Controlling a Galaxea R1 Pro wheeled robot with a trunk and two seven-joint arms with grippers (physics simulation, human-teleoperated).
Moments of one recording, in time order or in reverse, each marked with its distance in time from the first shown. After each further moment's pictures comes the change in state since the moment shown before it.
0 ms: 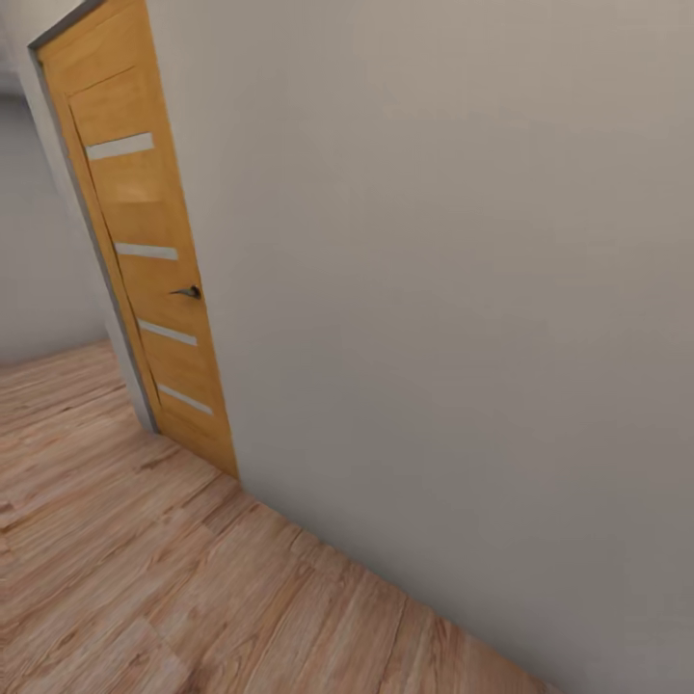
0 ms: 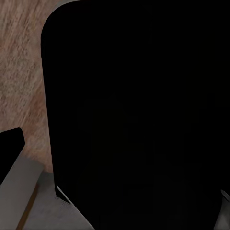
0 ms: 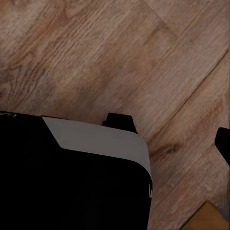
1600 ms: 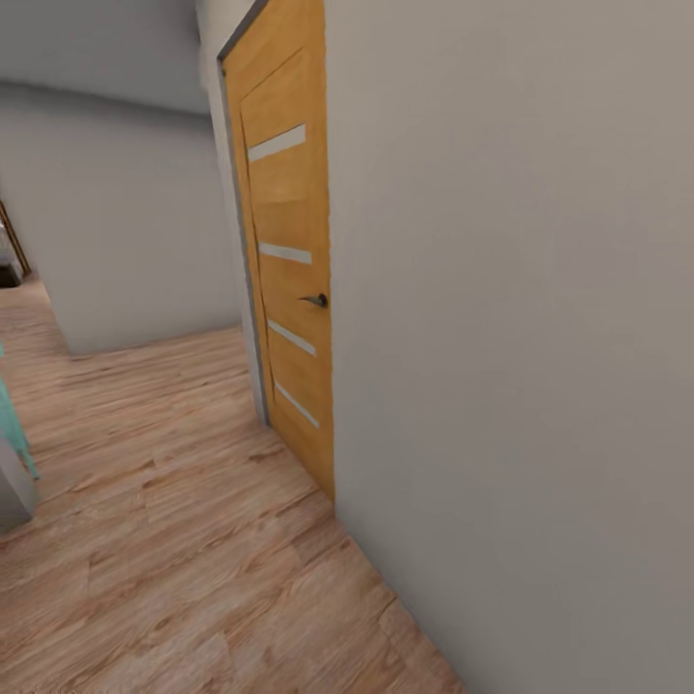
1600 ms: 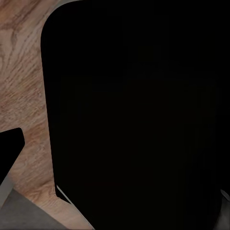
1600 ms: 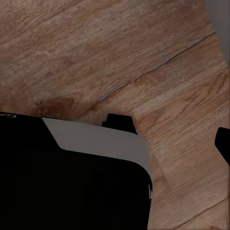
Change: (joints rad) left arm 0.000 0.000 0.000 0.000 0.000 0.000 0.000; right arm 0.000 0.000 0.000 0.000 0.000 -0.004 0.000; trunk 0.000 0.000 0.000
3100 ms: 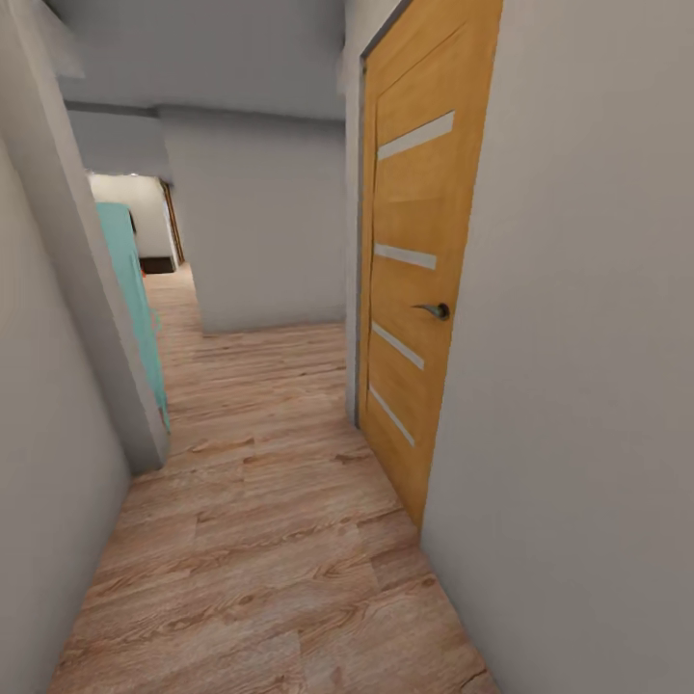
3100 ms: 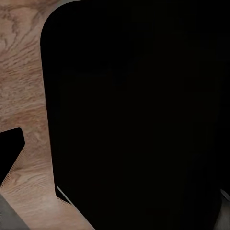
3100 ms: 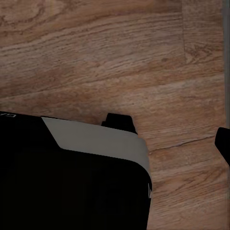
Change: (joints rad) left arm 0.000 0.001 0.000 0.000 0.000 0.000 -0.004; right arm 0.000 -0.001 0.000 0.000 0.000 0.002 0.000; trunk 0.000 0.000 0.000
